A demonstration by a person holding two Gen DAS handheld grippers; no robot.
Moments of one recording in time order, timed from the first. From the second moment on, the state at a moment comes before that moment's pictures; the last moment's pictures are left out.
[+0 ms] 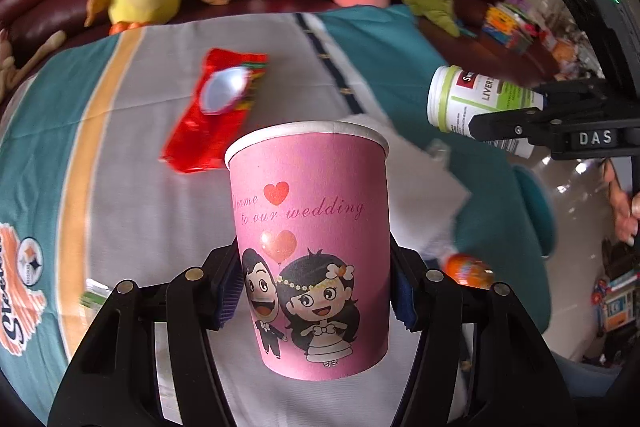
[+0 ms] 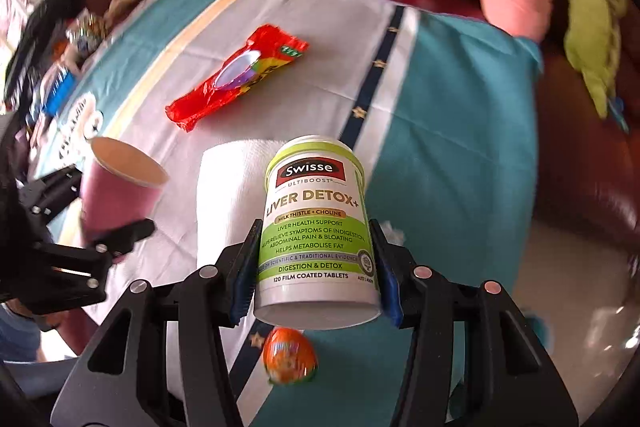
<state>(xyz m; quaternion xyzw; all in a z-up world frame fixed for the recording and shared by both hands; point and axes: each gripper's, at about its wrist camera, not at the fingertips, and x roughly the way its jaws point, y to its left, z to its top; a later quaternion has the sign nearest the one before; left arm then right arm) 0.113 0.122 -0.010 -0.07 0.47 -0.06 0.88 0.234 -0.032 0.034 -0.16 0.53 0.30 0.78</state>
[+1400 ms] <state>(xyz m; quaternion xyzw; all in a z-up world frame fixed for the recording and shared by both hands) 0.193 -0.299 -0.069 0.14 0.54 -0.30 0.78 0.163 -0.467 -0.054 0.19 0.55 0.06 0.81</state>
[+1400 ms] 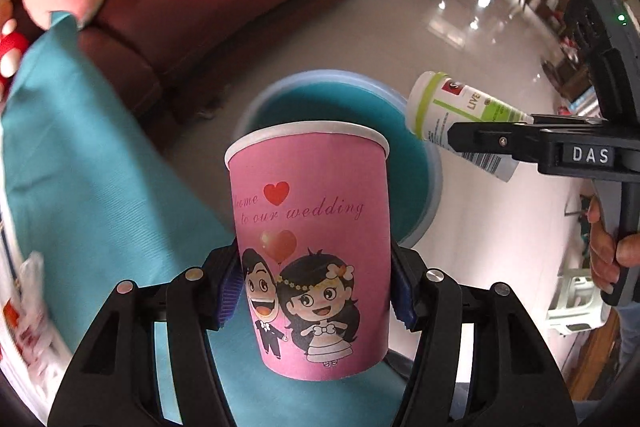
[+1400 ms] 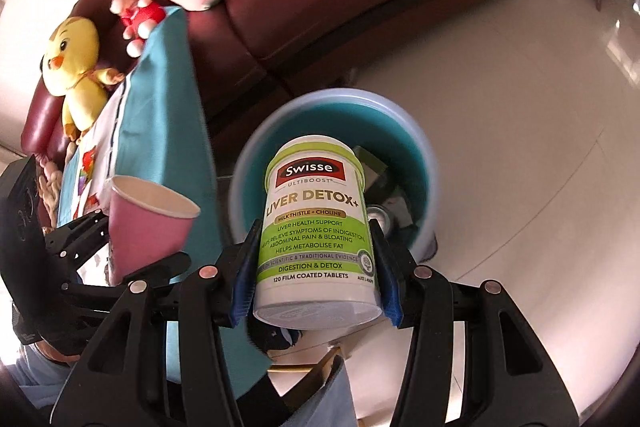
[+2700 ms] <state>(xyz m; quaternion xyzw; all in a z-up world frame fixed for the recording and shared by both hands) 0.184 -0.250 -0.074 0.09 0.56 -0.25 0.79 0.188 -0.451 -0.075 0.17 0.59 0.07 0.79</state>
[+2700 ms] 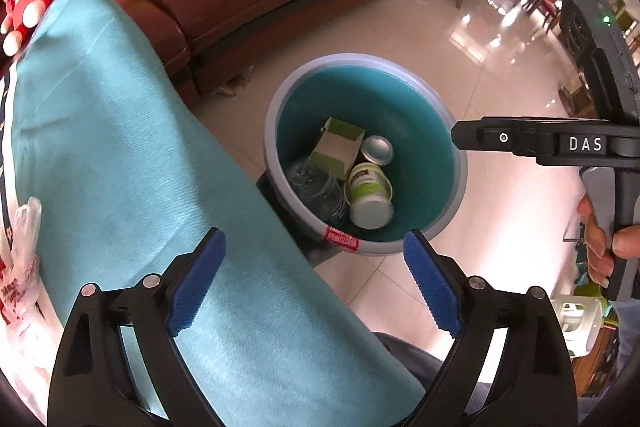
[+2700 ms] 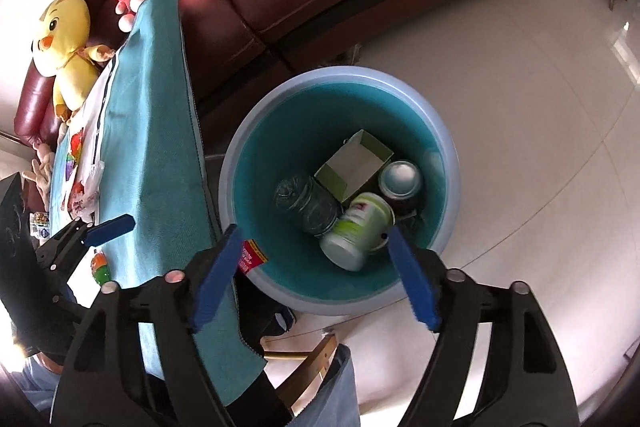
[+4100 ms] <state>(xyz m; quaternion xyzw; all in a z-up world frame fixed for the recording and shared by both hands) 0.115 0.074 -0.055 -0.01 0.52 -0.06 0.85 0.185 -0.183 -0.041 0.02 0.63 0.17 0.76</state>
